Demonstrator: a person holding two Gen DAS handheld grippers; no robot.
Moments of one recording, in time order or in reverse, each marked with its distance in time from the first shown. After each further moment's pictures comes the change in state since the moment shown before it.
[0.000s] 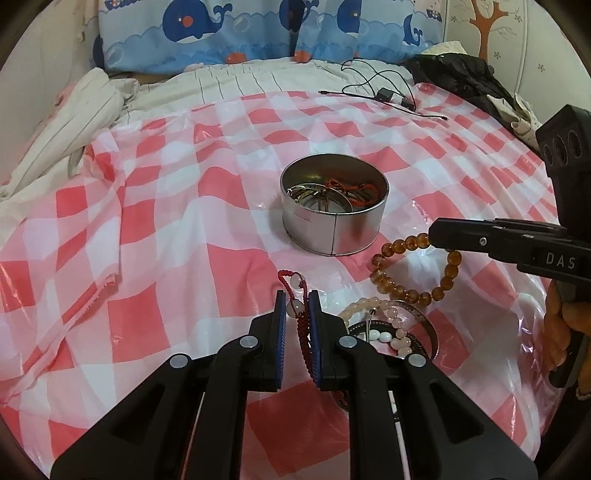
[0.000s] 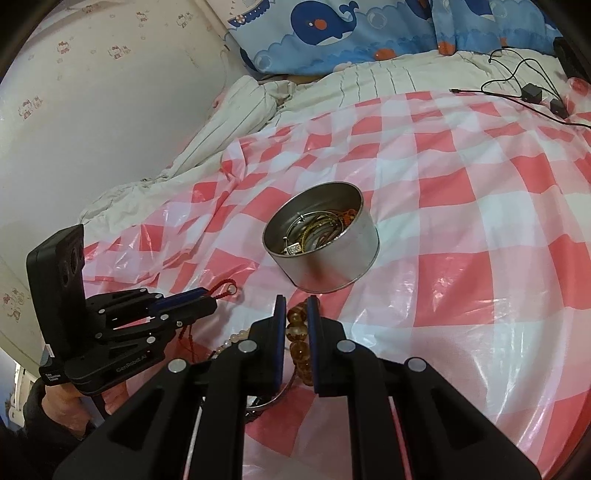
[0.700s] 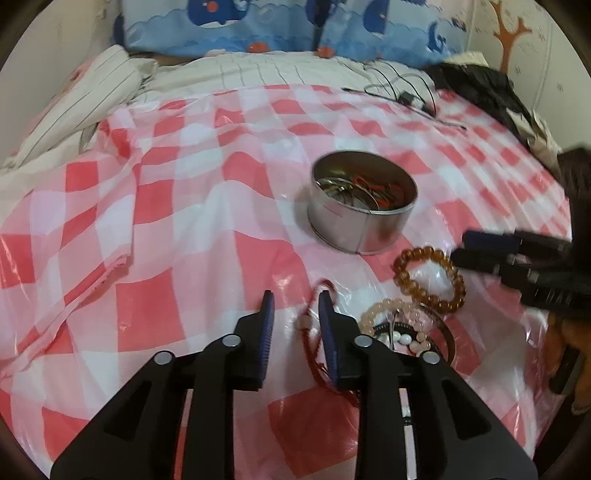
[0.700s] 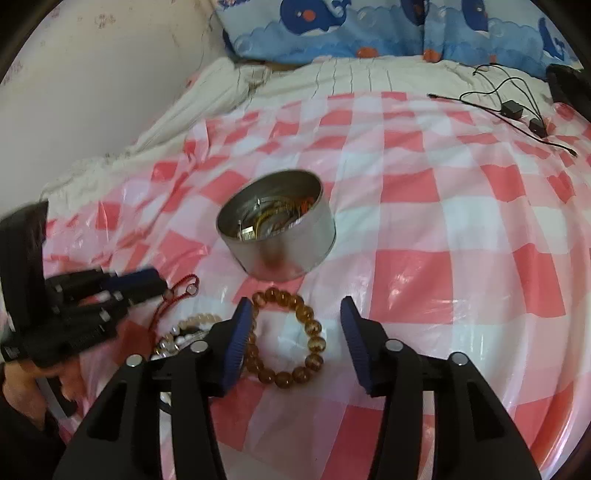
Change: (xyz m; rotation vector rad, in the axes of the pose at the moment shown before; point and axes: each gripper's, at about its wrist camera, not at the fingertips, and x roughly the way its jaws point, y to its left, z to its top) left arm 0.006 0.023 -0.002 -0.101 0.018 0.005; right arm 0.012 -0.002 -0.005 -0.083 0.076 -0.186
